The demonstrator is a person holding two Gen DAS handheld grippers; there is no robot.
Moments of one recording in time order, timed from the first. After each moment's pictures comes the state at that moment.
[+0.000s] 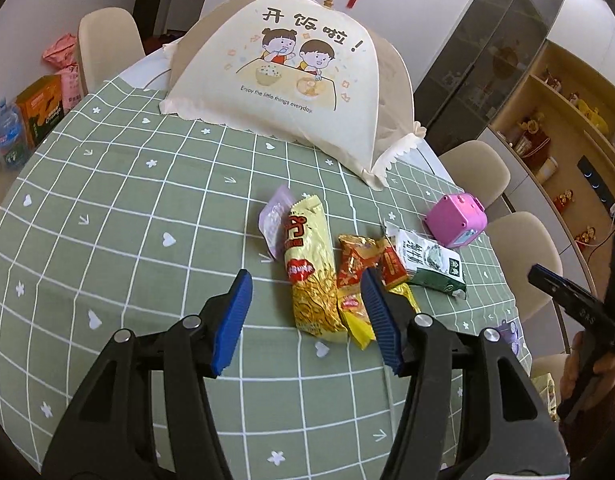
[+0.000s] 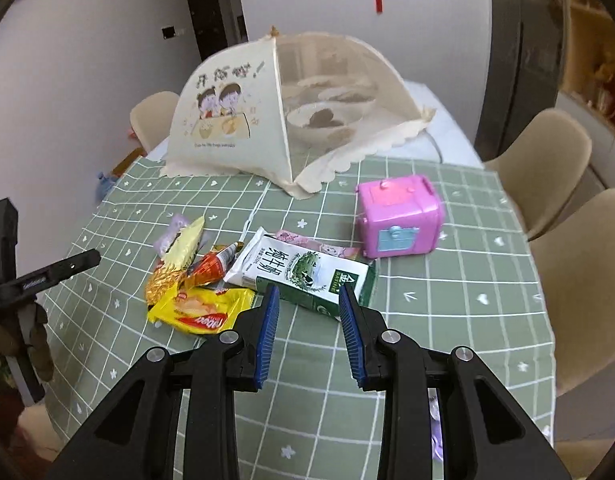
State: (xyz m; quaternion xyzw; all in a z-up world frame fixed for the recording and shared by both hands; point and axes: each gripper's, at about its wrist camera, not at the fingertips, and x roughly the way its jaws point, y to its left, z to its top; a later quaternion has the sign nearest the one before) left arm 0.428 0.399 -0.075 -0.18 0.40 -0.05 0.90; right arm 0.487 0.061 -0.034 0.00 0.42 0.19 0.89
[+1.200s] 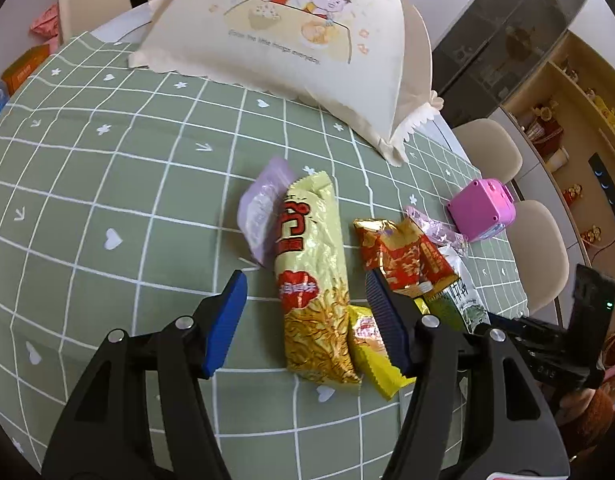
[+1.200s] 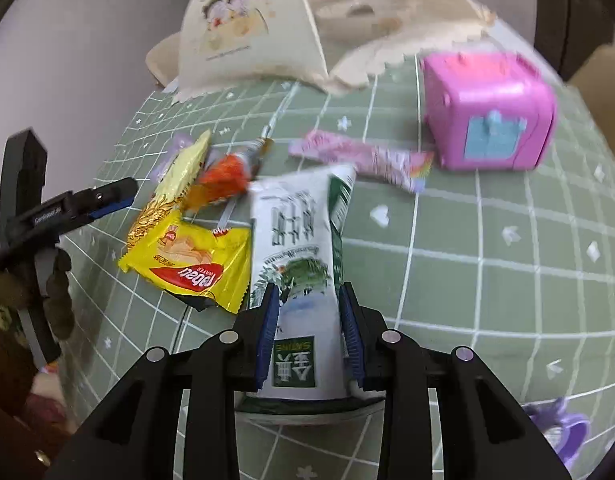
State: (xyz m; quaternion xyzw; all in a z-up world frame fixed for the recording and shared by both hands) left arm 0.496 0.387 -0.125 -0.19 0.46 -0.07 0.87; right arm 0.516 0.092 -0.125 0.01 0.52 0.26 0.82
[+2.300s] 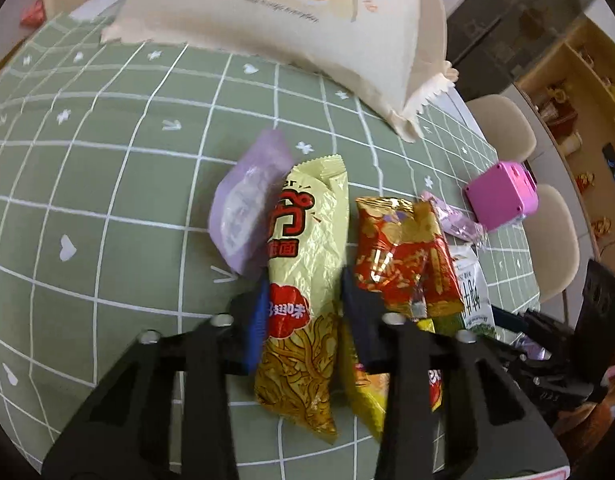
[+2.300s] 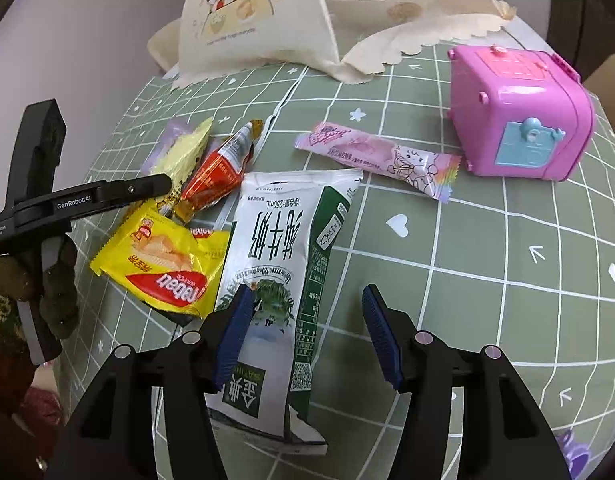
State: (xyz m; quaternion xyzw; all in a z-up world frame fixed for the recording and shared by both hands) left arm 0.529 0.368 -0.145 -0.18 0.51 -0.07 0.84; right arm 0.538 0.107 -0.143 0.00 0.55 0.28 0.79
